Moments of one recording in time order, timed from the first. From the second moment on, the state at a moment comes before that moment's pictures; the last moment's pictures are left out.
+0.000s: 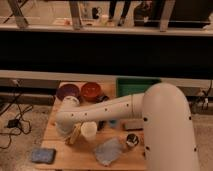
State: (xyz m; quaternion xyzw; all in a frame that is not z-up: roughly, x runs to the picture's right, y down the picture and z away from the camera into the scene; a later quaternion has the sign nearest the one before) arm -0.241 0.249 0.778 -0.27 -0.28 -0.31 0.87
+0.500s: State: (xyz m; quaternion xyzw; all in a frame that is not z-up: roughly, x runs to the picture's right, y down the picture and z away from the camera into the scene) arm -0.230 0.230 0.792 -0.27 -0.27 -0.30 0.87
